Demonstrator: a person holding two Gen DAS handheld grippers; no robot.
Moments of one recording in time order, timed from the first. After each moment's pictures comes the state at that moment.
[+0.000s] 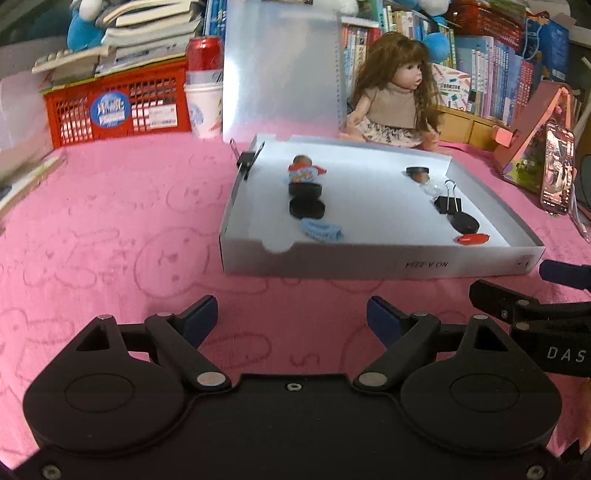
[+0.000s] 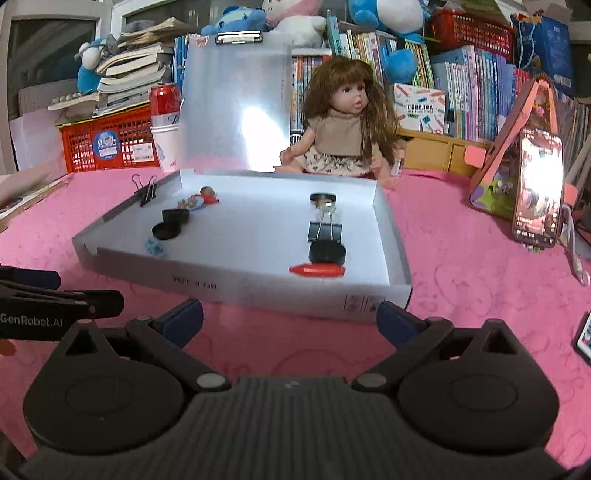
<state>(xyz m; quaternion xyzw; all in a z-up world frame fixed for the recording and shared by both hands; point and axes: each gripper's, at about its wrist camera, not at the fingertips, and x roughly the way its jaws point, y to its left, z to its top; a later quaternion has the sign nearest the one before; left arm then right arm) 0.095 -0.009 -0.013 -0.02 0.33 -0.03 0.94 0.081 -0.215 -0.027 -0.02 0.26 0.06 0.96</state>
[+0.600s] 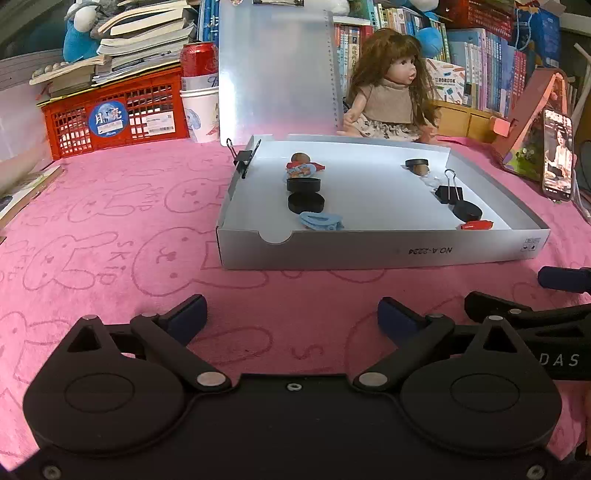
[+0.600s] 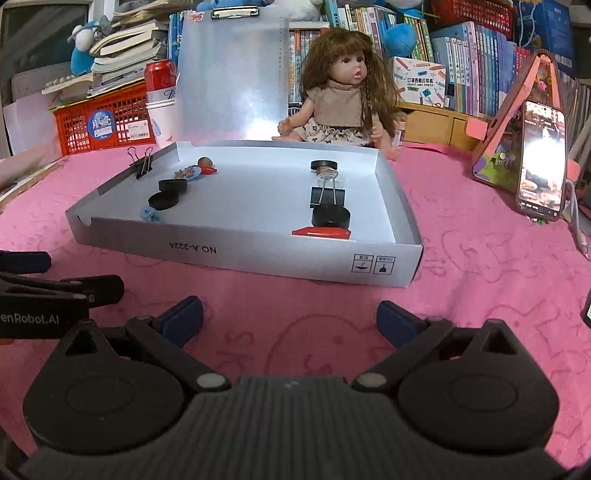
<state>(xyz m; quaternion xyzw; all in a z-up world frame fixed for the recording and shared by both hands) 0.091 -0.016 -0.024 0.00 0.31 -0.03 0.95 0.083 -0.212 -0.042 -0.01 0.29 0.05 0.95</state>
